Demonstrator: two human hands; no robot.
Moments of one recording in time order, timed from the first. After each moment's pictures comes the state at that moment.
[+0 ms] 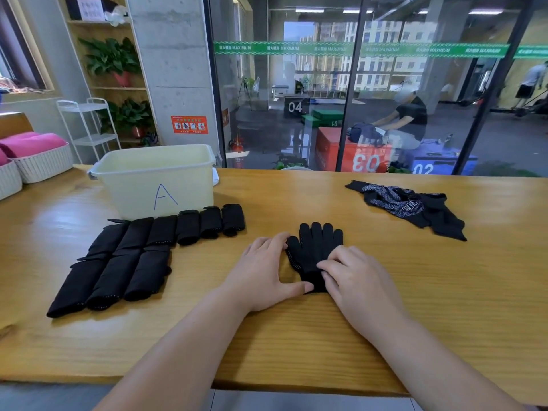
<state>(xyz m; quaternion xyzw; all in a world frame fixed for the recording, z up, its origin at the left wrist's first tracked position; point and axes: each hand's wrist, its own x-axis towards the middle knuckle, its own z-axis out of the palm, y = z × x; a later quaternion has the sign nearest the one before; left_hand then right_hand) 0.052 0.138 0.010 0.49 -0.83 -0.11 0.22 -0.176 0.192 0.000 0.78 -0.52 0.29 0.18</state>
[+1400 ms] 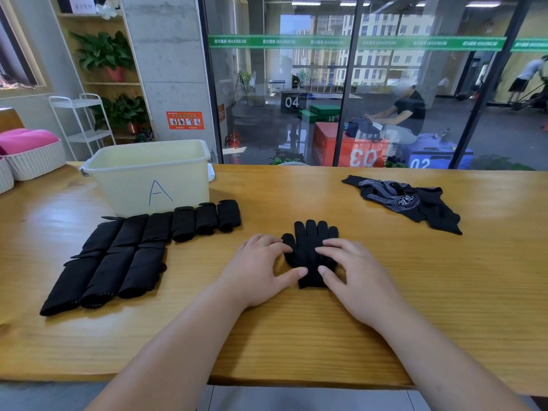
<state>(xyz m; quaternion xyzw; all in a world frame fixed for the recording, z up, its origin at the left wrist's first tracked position) 0.052 0.133 0.004 0.49 -0.85 -0.05 0.20 -0.185 0.195 0.010 0.74 -0.62 0.26 -0.04</state>
